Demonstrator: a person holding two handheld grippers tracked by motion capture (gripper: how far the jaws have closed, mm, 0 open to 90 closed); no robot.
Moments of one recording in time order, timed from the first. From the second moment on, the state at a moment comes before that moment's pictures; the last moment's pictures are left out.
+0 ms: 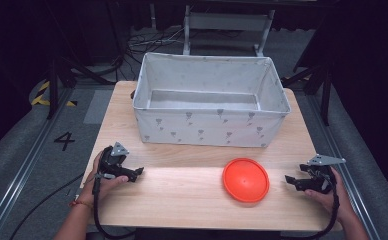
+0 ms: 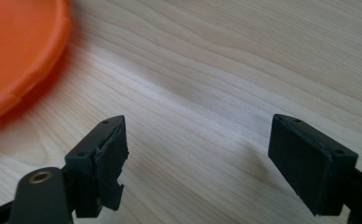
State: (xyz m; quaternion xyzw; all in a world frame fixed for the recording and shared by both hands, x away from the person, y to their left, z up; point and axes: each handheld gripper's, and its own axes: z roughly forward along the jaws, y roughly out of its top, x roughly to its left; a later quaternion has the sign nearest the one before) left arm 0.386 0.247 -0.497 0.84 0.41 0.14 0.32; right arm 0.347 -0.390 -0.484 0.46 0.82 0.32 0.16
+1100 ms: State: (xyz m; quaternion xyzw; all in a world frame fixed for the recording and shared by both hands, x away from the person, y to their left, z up) left arm 0.386 0.247 -0.497 0.84 0.41 0.14 0.32; right arm 0.379 -0.294 -0.465 0.35 0.88 0.30 0.09
